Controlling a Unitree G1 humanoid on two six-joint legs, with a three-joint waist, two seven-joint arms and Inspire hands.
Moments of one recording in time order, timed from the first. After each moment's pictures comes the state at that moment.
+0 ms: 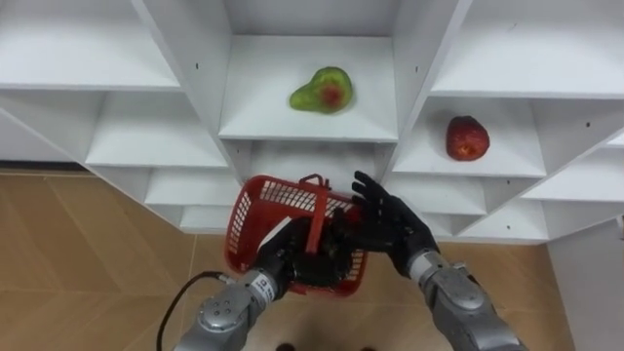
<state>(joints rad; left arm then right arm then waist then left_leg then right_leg) -0.15 0.14 -0.44 0.69 -0.28 -0.20 -0.20 -0.21 -0.18 0.40 0.78 0.39 -0.28 0.13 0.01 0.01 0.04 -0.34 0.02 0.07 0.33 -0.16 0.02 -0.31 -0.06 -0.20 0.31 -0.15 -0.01</state>
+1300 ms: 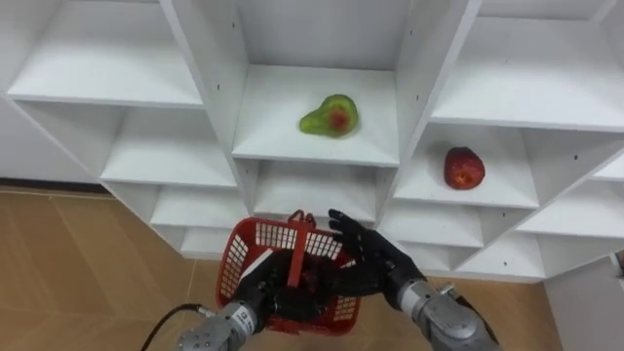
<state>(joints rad) -0.03 0.19 -0.43 0.73 -0.27 -0.20 -0.20 -0.10 -0.20 0.43 0.72 0.15 -0.23 0.19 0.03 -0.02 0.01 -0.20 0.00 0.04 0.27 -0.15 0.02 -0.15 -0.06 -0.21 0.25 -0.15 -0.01</state>
